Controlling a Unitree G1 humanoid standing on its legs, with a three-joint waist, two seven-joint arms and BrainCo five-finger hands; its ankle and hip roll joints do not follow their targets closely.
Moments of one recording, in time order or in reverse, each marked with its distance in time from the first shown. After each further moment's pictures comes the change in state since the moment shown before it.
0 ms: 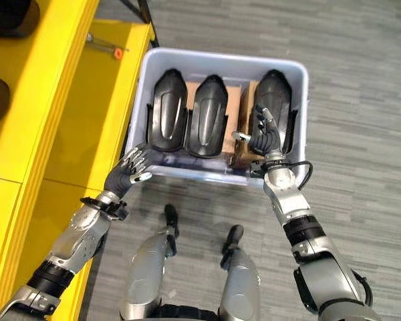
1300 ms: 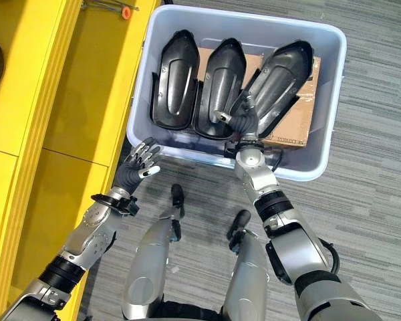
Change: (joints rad) left arm -0.002 -0.039 -0.074 -0.023 -0.016 -0.027 0.064; right arm -0.158 0.153 -0.020 -0.004 -0.094 0.023 -0.406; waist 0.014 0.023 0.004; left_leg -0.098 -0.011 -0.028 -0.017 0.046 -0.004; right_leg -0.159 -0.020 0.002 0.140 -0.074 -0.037
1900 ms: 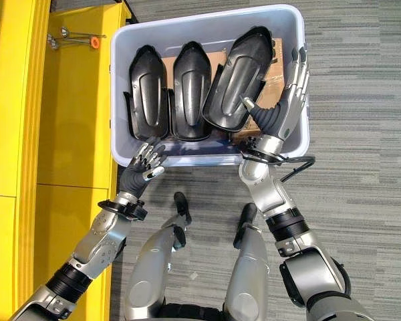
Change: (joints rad) left arm 0.042 -0.048 -0.043 -0.044 -0.037 -0.100 0.083; right arm 0.149 -0.059 0.048 -0.292 -0.531 0.122 -0.285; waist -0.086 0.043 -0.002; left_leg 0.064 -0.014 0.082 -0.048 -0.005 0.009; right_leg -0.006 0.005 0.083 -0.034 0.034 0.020
